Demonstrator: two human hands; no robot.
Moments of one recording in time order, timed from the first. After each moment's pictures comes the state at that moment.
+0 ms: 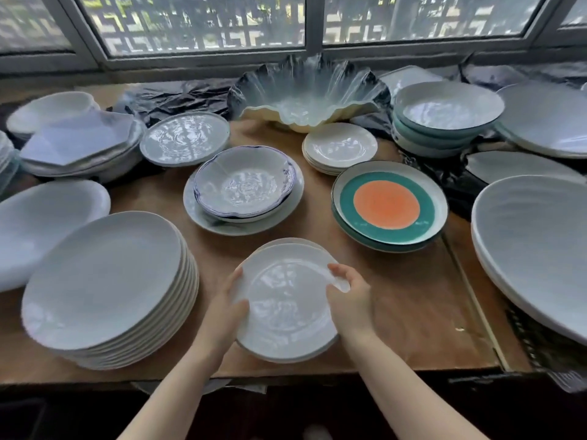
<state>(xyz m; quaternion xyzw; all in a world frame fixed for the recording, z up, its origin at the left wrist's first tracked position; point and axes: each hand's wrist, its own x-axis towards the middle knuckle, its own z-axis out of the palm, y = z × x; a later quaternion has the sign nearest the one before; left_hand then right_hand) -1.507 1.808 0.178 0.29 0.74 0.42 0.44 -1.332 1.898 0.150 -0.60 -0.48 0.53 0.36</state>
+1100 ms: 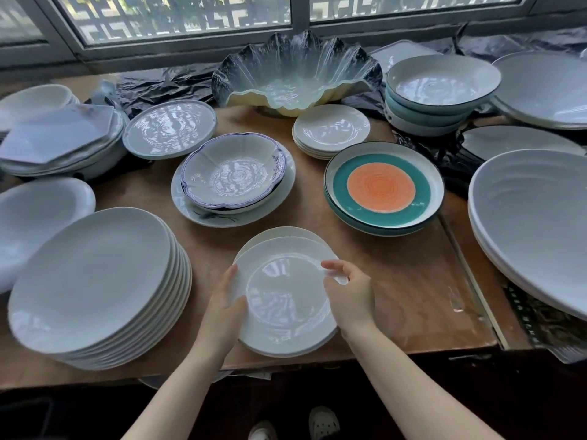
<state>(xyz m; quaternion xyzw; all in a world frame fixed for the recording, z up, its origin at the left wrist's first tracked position) -1.500 1.807 0.161 0.29 0.76 0.40 0.43 -1.326 1.895 0.139 -0.61 -0.46 0.53 0.36</state>
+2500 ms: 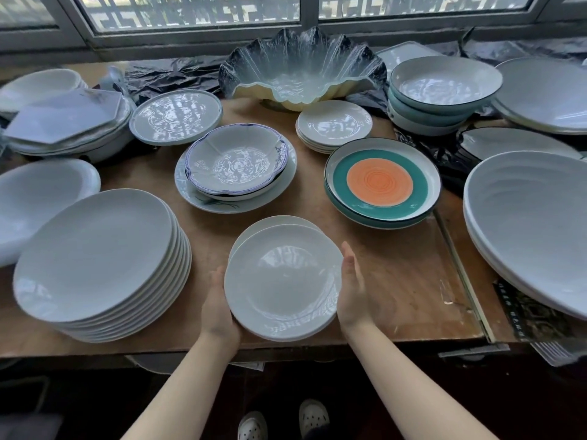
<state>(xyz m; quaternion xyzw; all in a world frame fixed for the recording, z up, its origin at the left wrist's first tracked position) -1.482 1.800 0.132 0.05 0.58 0.64 0.51 -1.310 1.885 0.122 -0.49 -0.45 0.63 0.41</state>
